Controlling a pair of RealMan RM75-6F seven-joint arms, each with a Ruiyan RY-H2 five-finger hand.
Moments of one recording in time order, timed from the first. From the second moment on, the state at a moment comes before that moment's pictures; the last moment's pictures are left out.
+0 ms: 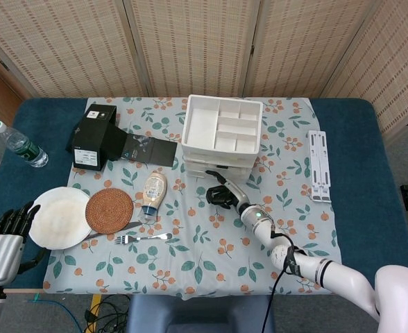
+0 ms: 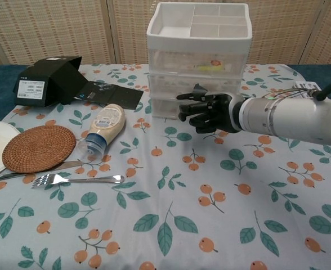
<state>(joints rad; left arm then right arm) -0.10 -1.10 -0.03 -1.72 1.53 1.49 0.17 0.79 -1.74 0.51 -1.24 -0.91 0.39 0.65</state>
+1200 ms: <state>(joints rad) -0.11 -1.11 -0.03 -1.72 1.54 1.49 0.17 0.62 -1.47 0.40 -1.62 -1.11 0.49 0.55</state>
